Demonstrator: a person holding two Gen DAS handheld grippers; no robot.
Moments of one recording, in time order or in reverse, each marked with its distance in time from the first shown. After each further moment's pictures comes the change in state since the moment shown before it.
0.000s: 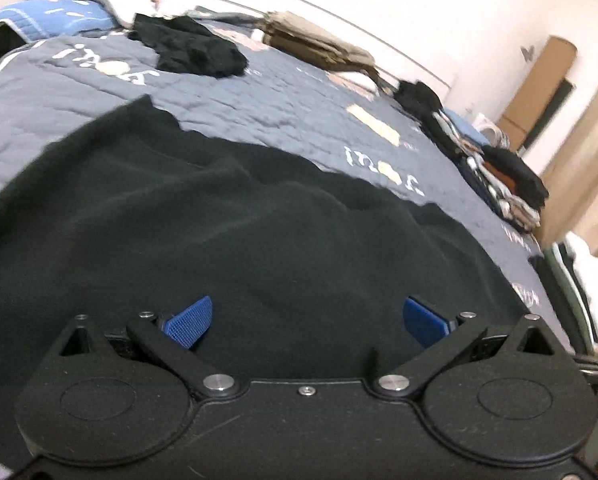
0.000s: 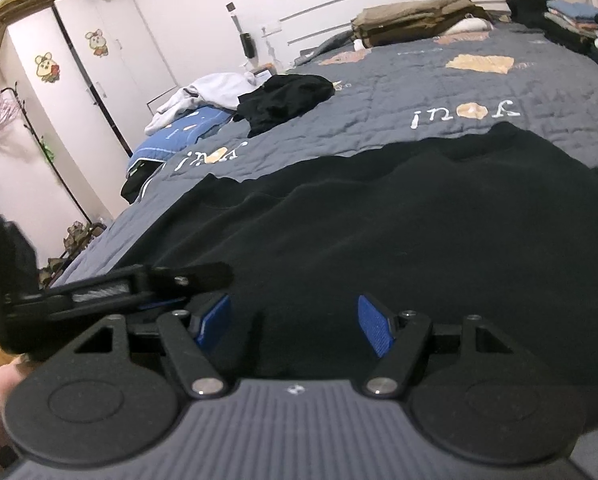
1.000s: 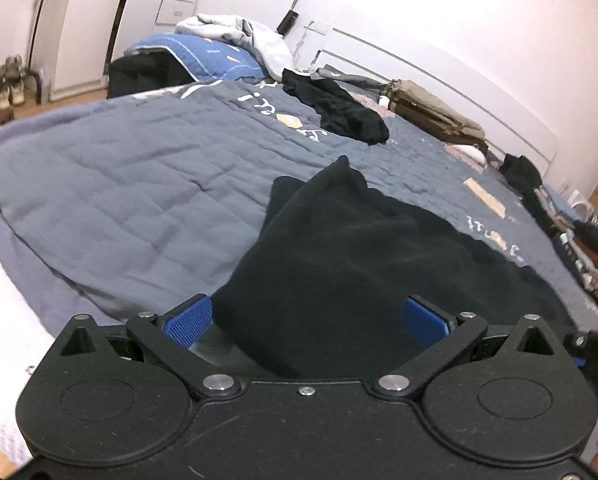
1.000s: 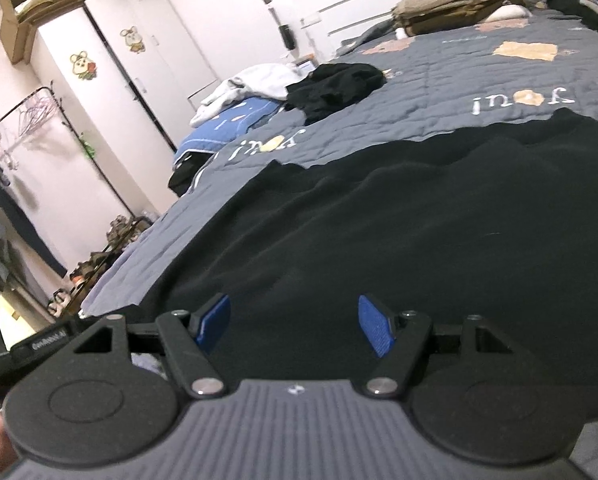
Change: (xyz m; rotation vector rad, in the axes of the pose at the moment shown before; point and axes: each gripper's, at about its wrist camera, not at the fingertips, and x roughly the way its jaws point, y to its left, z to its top) left arm -0.125 0.076 -0.030 -0.125 -0.183 0.315; right arm 0.009 0.048 -0.008 -0.003 0.024 0.160
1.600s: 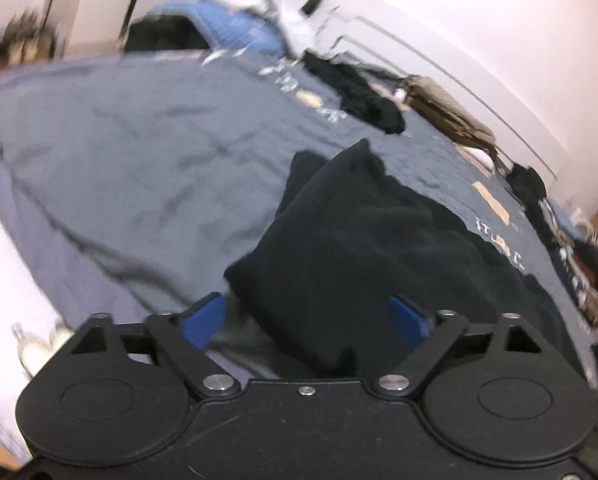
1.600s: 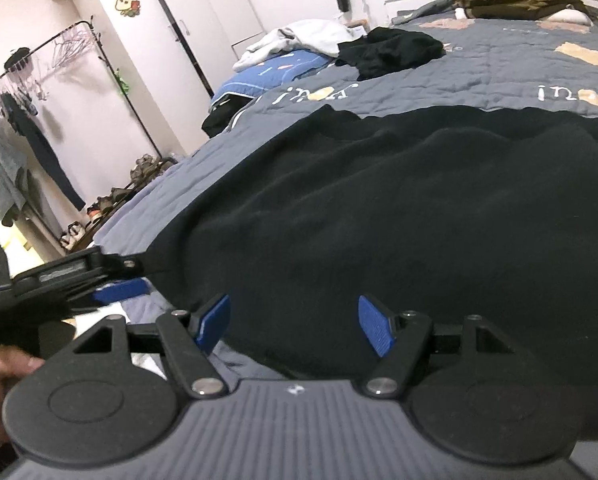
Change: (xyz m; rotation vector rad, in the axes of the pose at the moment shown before) left arm 0.021 0.032 -0.012 -0.168 0.077 -0.028; right arm 0.033 0.027 -0.022 -0.151 0.124 0.034
